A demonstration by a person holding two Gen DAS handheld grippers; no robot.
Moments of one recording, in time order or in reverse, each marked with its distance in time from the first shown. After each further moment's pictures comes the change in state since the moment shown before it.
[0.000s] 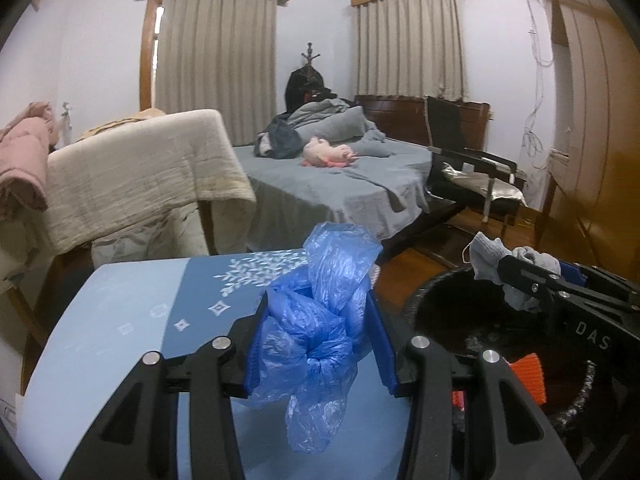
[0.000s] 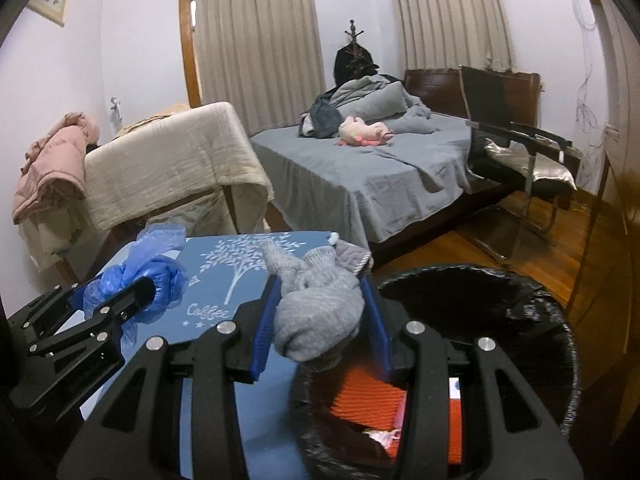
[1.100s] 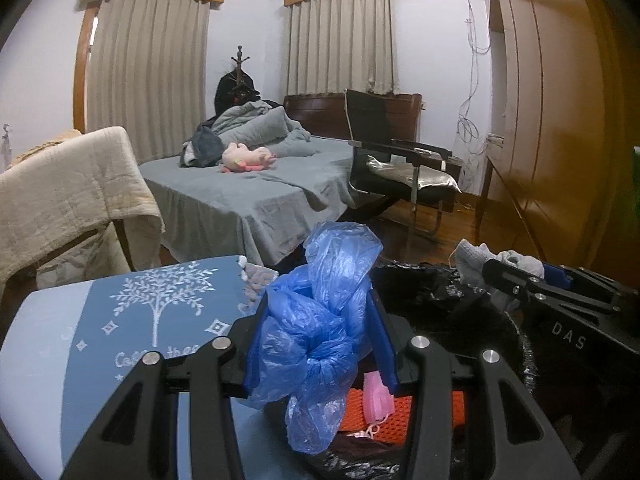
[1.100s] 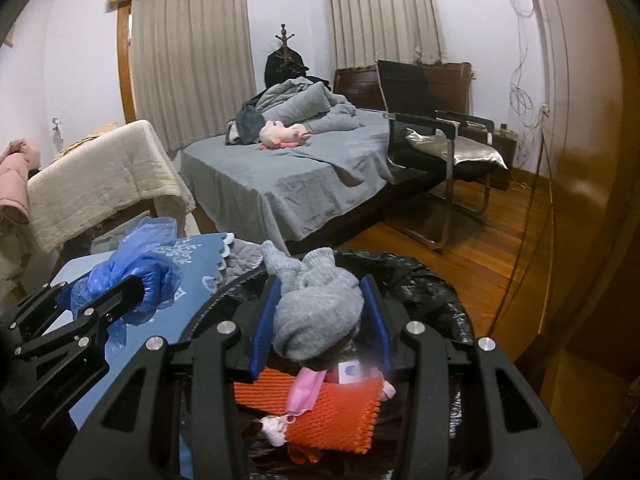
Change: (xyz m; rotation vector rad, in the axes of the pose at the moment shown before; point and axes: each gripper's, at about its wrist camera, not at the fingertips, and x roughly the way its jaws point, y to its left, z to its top) left arm 0.025 -0.116 0.004 0.095 -0.001 -0.222; right arm -0.036 -0.110 -0.024 0.096 -0.009 -0.214
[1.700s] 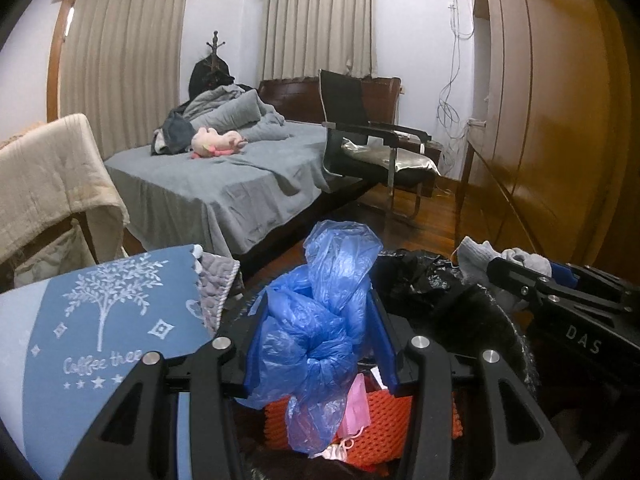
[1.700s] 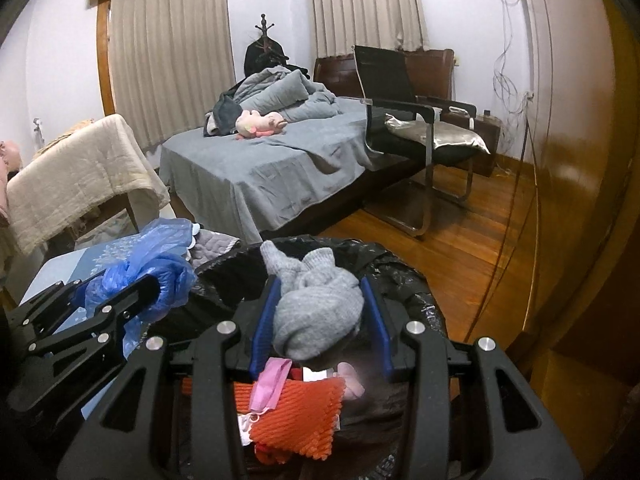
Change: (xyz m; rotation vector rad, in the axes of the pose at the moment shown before) left arm 0.058 -0.026 -0.004 0.015 0.054 -0.085; right arm 0.026 -0.035 -0.008 0.028 0.041 -0.054
